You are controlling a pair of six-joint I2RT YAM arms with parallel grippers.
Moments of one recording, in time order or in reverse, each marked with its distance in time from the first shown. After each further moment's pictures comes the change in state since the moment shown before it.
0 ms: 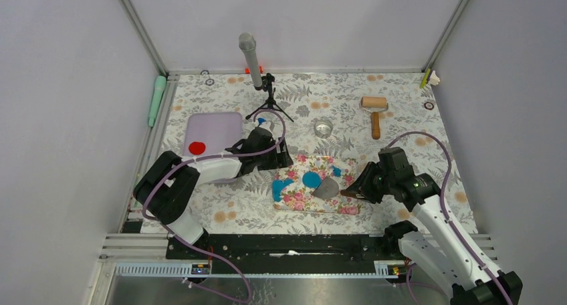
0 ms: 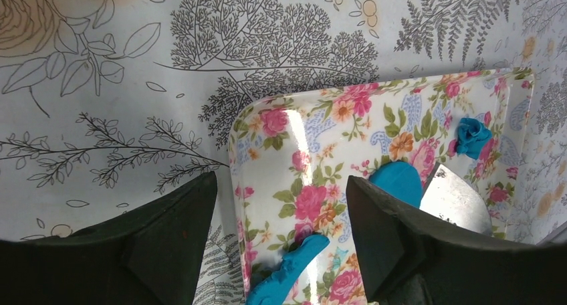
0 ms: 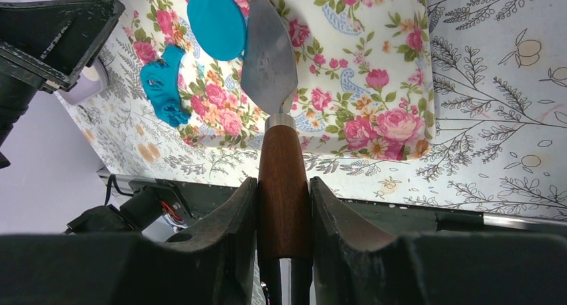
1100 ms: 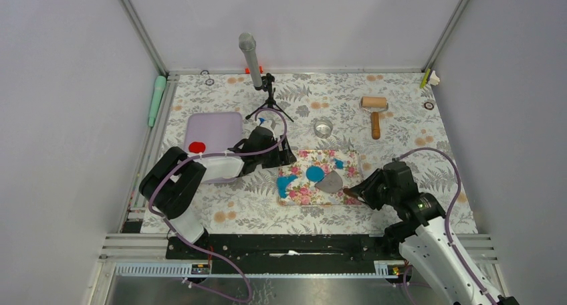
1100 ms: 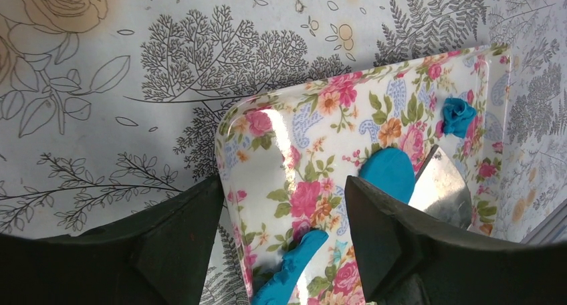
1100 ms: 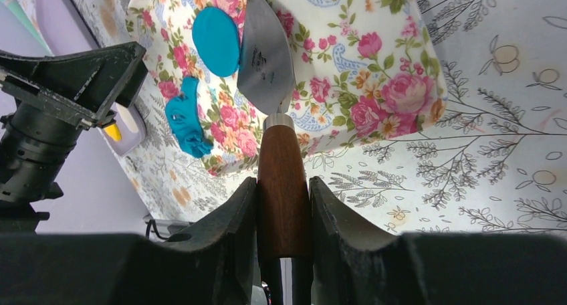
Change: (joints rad) left arm 0.008 0.064 -0.005 0.119 0.039 -0.029; right arm 0.001 -0.229 -0.177 0.092 0.084 0.194
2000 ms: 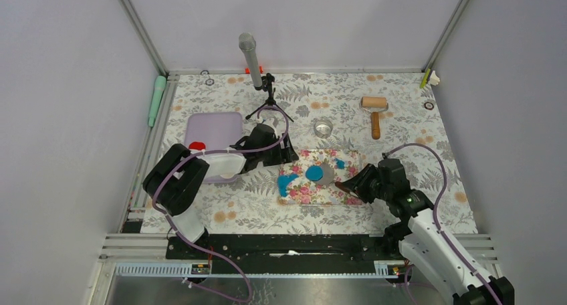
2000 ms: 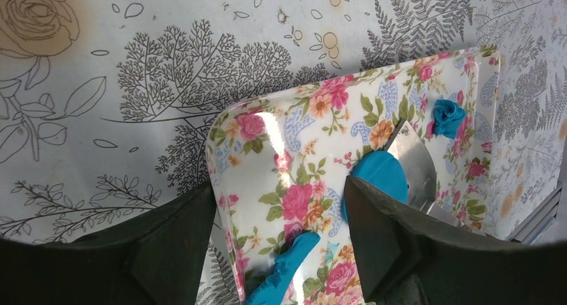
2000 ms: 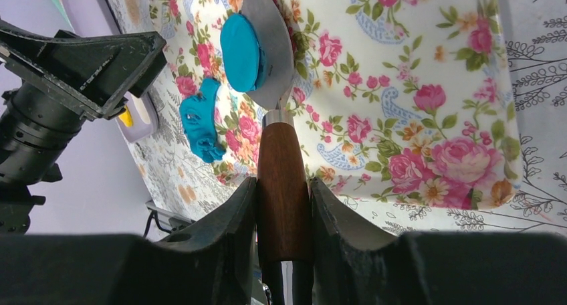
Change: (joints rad) left arm 0.005 0.037 0.040 -0.002 0.050 0.001; right arm -0.004 0.109 -0.106 0.299 -0.069 -0.047
